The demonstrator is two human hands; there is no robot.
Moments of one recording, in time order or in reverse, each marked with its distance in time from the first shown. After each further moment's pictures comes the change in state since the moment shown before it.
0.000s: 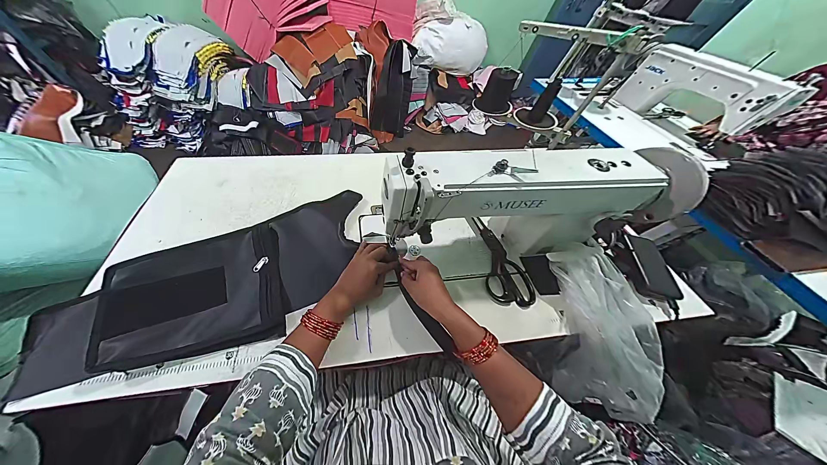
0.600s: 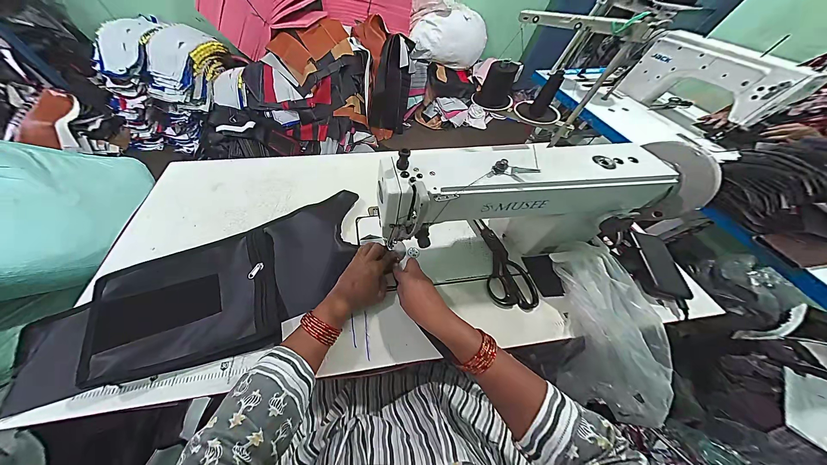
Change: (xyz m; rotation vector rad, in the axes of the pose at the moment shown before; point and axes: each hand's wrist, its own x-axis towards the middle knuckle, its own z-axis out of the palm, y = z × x) left_hand 0.013 0.015 -0.011 0.102 -0.217 -0.220; right_hand -0.002 -0.014 0.007 -0.404 -0.159 -0.023
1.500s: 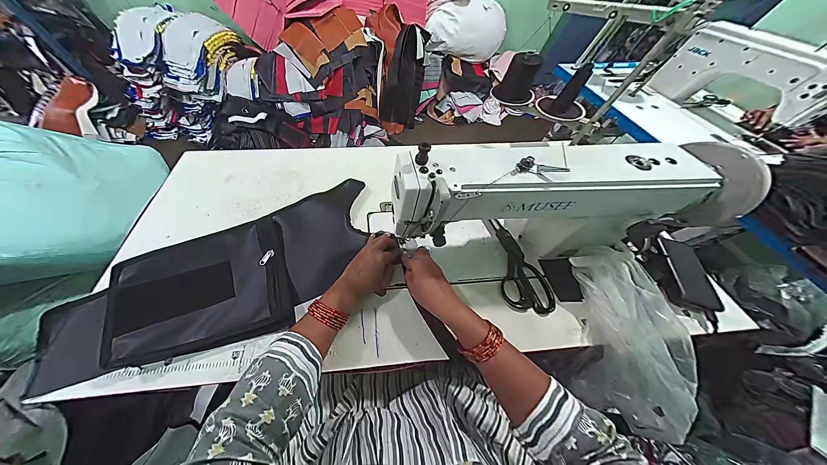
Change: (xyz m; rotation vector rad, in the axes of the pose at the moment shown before) left_hand 0.004 -0.020 0.002 -0.164 0.119 0.090; right_hand 0.020 -0.004 -0.011 0.076 -0.015 0.024
